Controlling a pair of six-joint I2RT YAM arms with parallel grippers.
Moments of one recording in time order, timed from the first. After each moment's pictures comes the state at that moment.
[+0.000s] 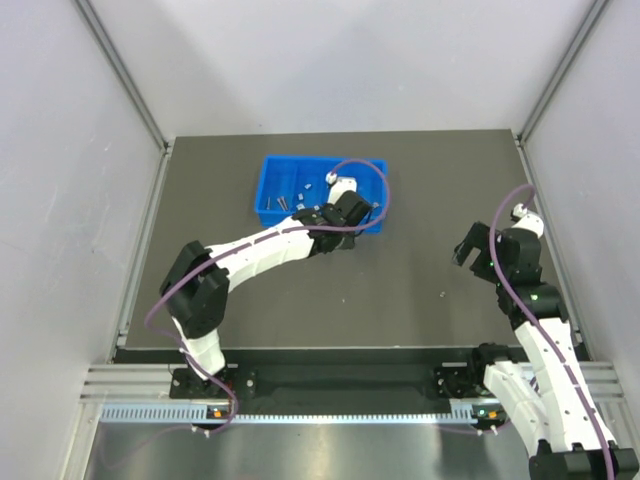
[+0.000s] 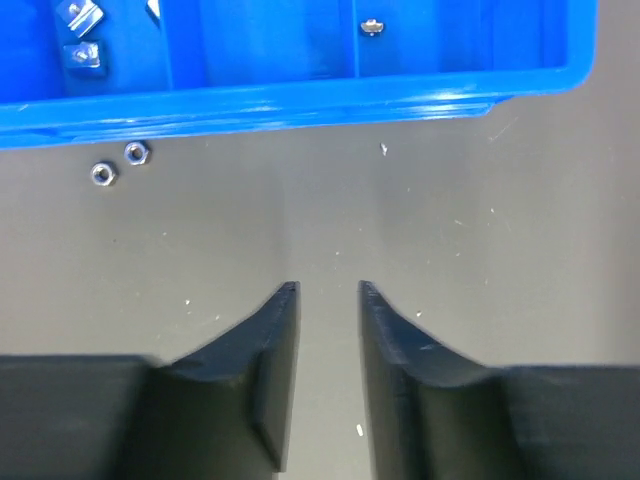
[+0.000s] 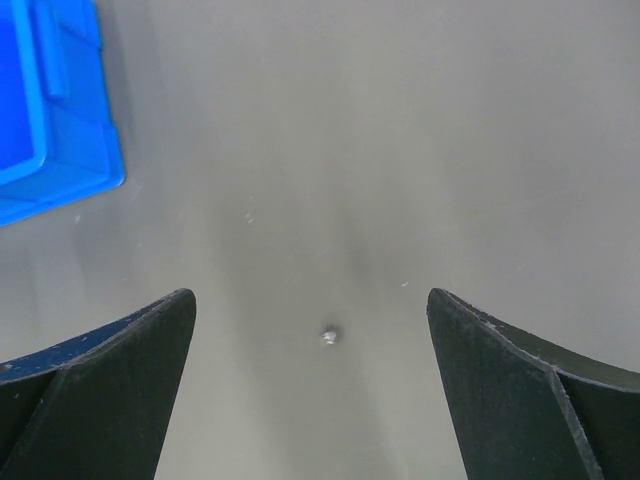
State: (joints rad) left arm -0.87 1.80 1.41 -0.53 -0.44 -0.60; right arm 0.07 0.66 0.68 -0.62 0.15 0.44
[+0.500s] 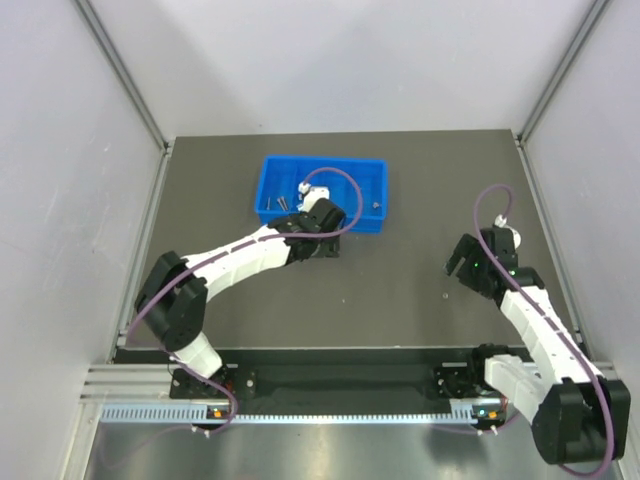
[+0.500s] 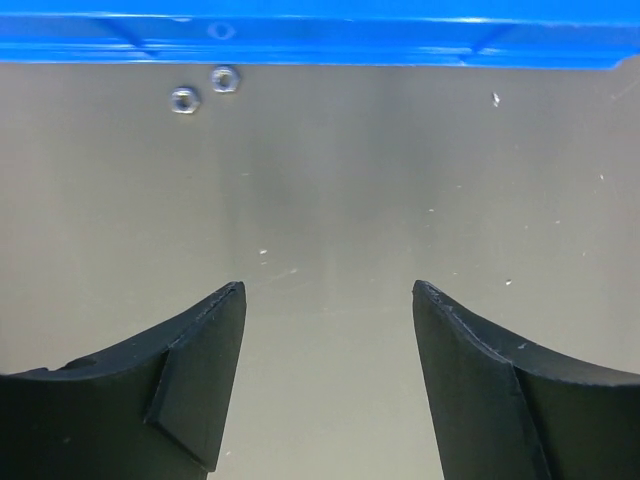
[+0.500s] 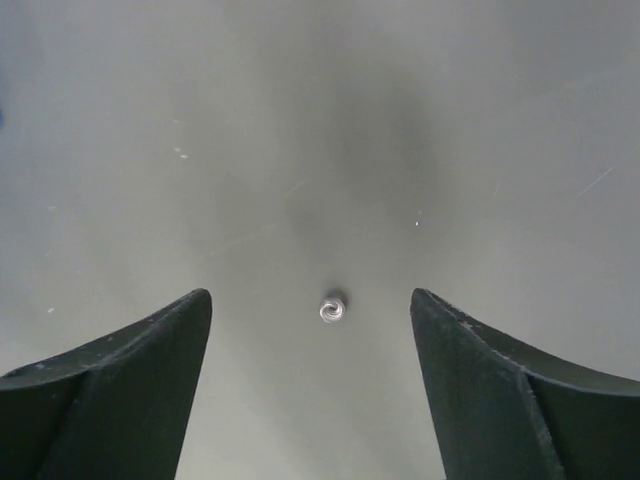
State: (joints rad) left arm -0.80 1.66 1.20 -0.52 -0.41 -0.63; right arm 0.07 0.90 0.58 -0.57 0.08 0.59
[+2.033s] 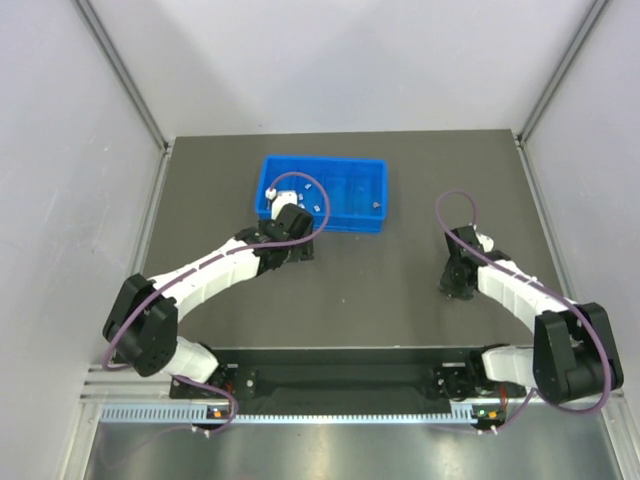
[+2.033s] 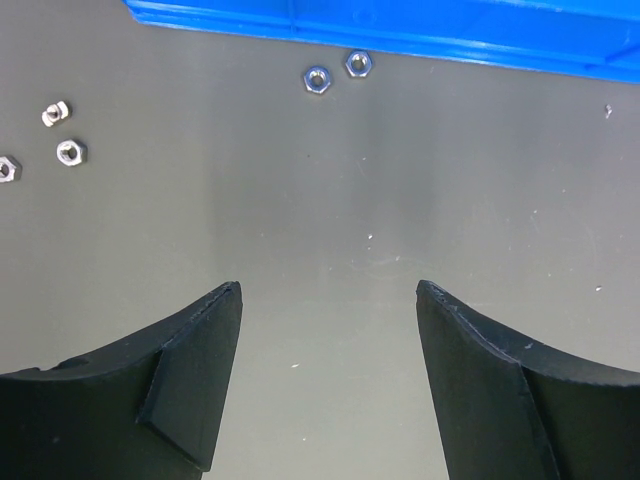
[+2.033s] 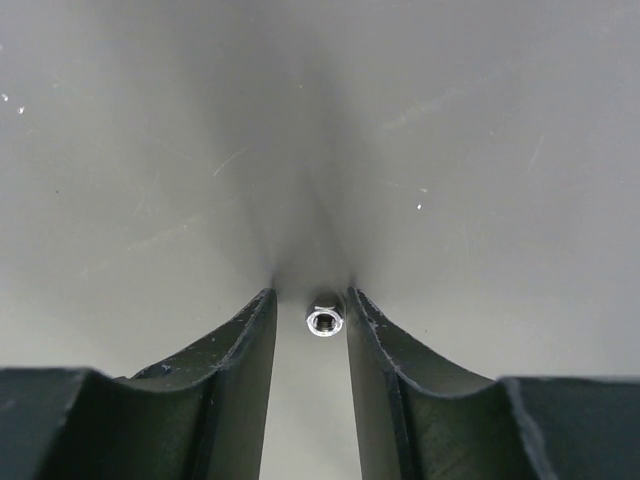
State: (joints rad) left arm -0.68 1.45 0.99 -0.46 -0.41 -0.61; right arm 0.23 1.24 0.59 -0.55 0.22 0.66
